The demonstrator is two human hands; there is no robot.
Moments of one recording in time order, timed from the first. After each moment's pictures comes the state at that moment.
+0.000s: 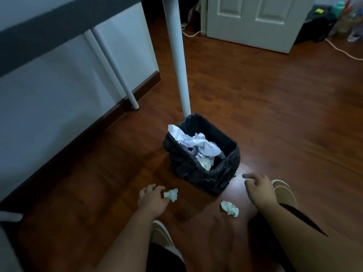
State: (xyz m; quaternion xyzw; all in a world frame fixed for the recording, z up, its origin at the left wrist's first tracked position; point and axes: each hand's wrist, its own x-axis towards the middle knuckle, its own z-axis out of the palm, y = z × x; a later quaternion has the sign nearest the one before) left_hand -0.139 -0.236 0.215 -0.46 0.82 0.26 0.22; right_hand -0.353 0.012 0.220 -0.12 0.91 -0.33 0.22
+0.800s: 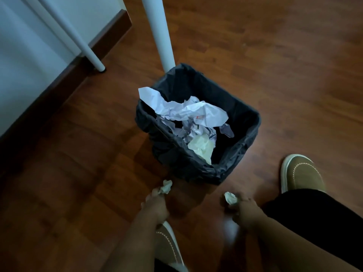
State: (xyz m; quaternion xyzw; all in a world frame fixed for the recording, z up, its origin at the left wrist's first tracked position) left_hand -0.162 -0.247 0.012 -0.38 0.79 0.25 0.40; right_hand -0.324 0.008 0.012 -0.24 0.83 -0.01 0.50
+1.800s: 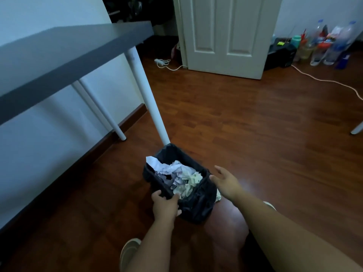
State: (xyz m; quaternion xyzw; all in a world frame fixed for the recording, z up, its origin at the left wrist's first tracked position) left_hand -0.271 -0.146 0.276 -0.59 0.52 0.60 -0.11; right_hand -0.426 -0.016 0.280 -0.13 0.81 -0.44 0.37
